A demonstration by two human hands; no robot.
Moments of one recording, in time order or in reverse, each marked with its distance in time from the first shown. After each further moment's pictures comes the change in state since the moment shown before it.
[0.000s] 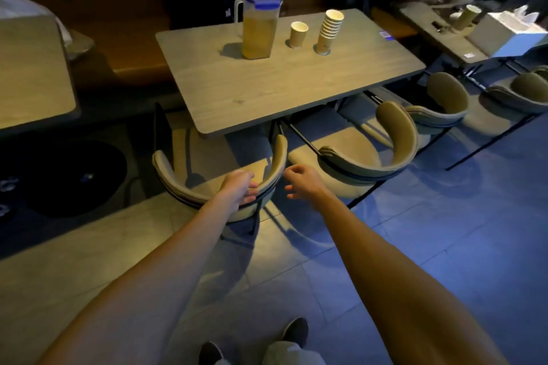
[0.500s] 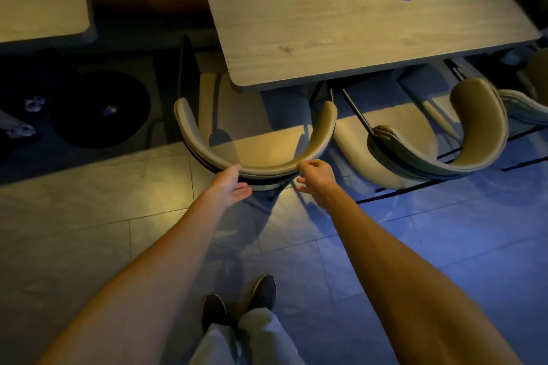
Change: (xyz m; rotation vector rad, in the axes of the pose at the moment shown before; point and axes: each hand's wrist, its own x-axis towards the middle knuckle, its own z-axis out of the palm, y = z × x) left_hand 0.098 -0.086 -0.077 -0.399 0.128 -0.355; right_hand 0.099 0.068 0.081 0.074 -0.021 0.254
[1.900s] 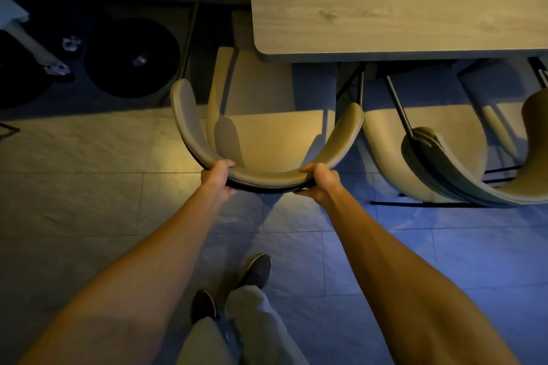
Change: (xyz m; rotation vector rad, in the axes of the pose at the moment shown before) left_hand 0.054 -0.041 -0.019 -0.351 0.312 0.015; right_hand 0.052 0.028 0.015 0.218 -0.107 0.310
